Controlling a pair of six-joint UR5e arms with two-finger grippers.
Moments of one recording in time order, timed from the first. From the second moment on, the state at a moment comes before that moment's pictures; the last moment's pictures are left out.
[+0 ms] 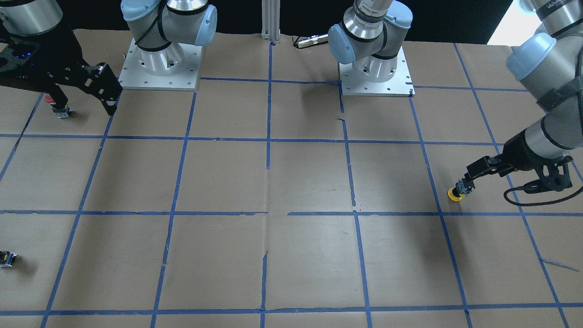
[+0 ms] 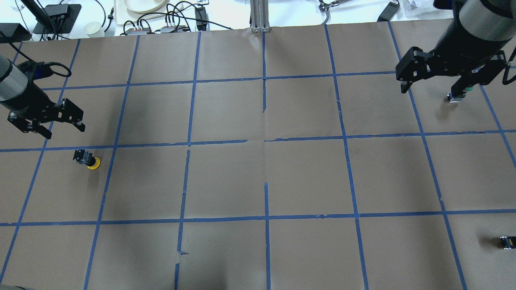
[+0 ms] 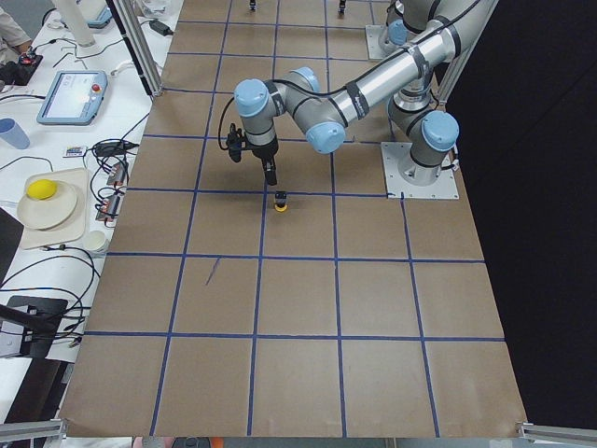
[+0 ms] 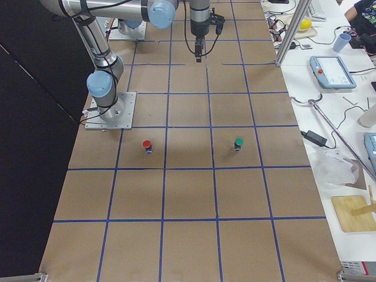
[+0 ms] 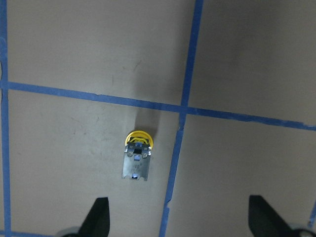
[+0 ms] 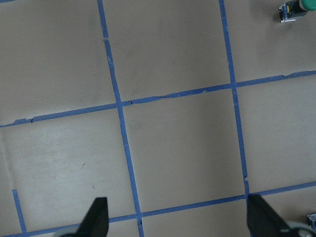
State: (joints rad) left arm -1.04 -1.79 -1.79 -1.23 1.59 0.35; right arm 1.42 -1.67 1.66 -1.63 -1.60 0.00
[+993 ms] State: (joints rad) left arm -1.00 -1.90 -1.90 -1.03 1.59 0.57; right arm 1.42 -1.67 1.66 -1.58 -1.60 0.00
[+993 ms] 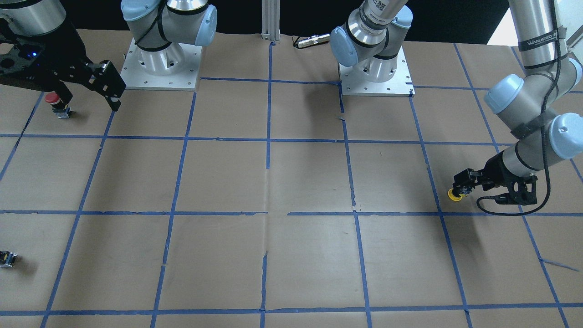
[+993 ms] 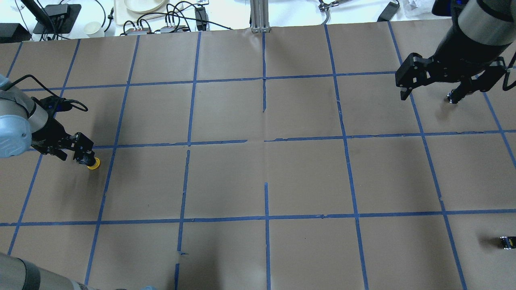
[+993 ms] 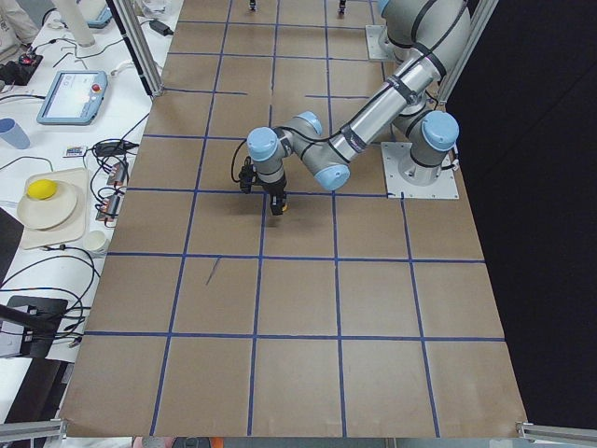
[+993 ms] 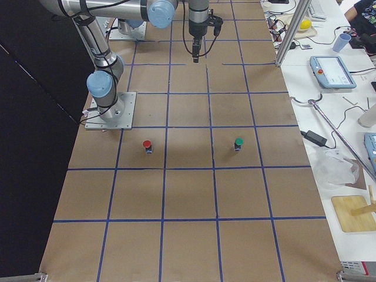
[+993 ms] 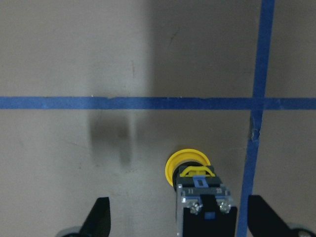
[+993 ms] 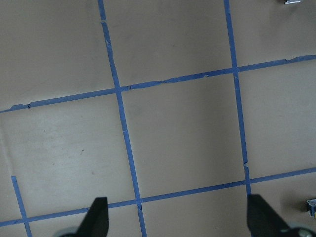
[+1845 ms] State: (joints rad) left arm -1.01 -1.90 -1.91 -1.03 1.59 0.56; right arm 1.42 -1.67 1.65 -1.59 -1.58 0.04
